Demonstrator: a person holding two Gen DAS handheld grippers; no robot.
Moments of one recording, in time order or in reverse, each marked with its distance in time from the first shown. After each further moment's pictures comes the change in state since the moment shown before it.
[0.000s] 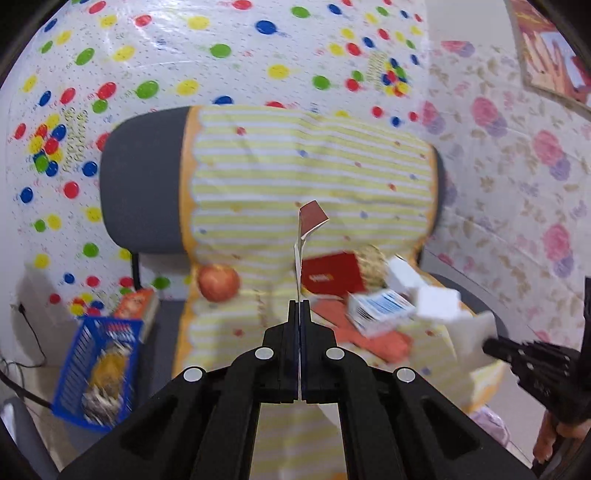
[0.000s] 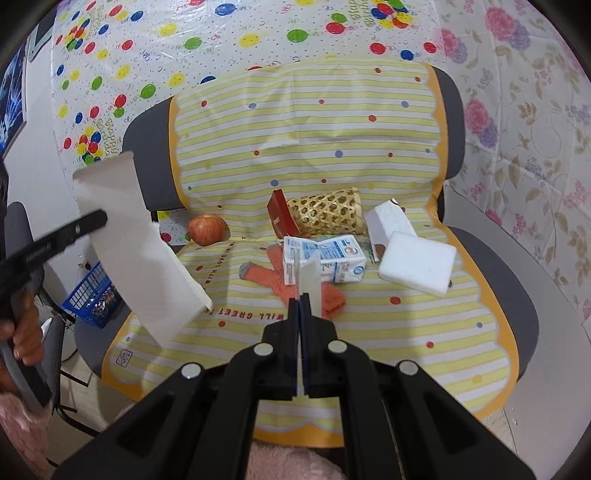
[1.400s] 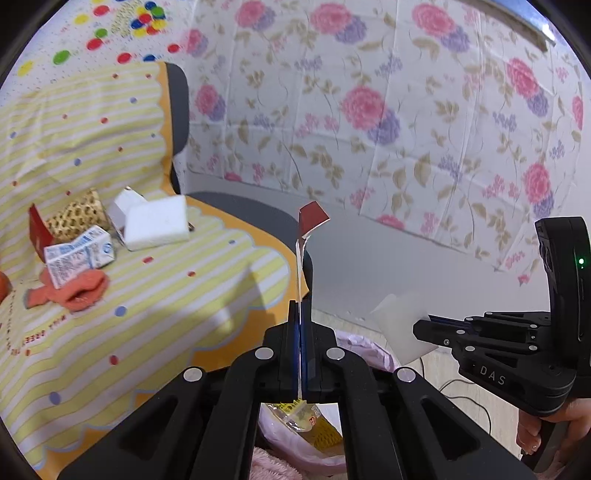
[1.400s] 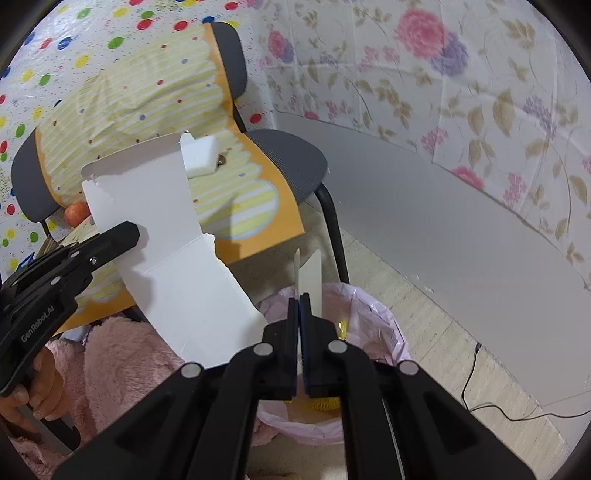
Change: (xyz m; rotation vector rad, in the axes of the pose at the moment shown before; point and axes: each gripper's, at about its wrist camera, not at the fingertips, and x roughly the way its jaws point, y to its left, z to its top) left arm 0.032 -0.264 -0.125 0.353 0.183 -0.576; right arm -0.112 -0.154 -0.161 0.359 0.131 -0.377
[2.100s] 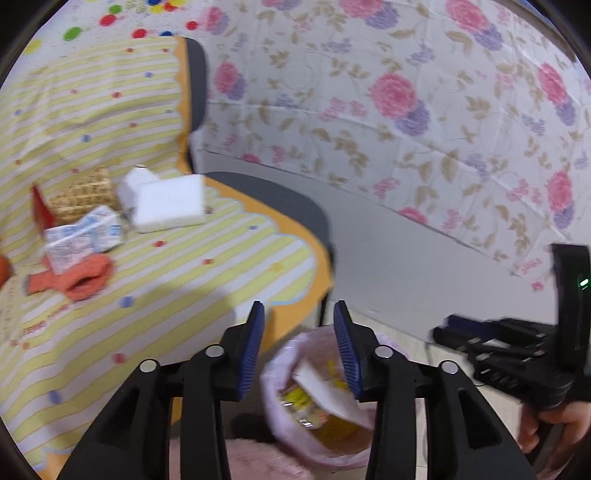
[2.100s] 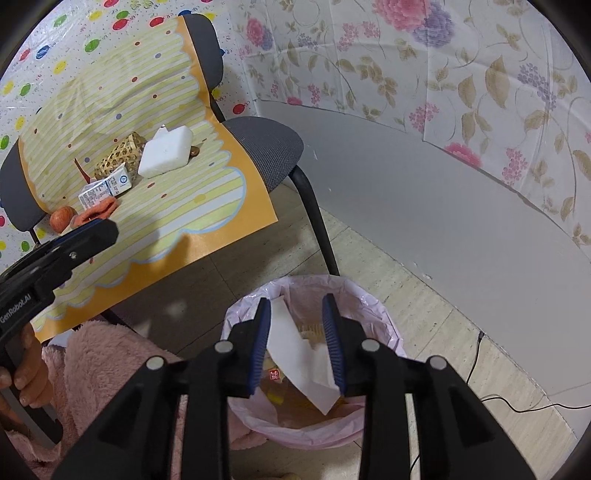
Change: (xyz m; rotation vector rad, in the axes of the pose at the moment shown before) left arm 0.012 0.024 0.005 -0.062 0.058 0.074; right arm 0.015 -0.020 0.003 0.030 0.016 -0.009
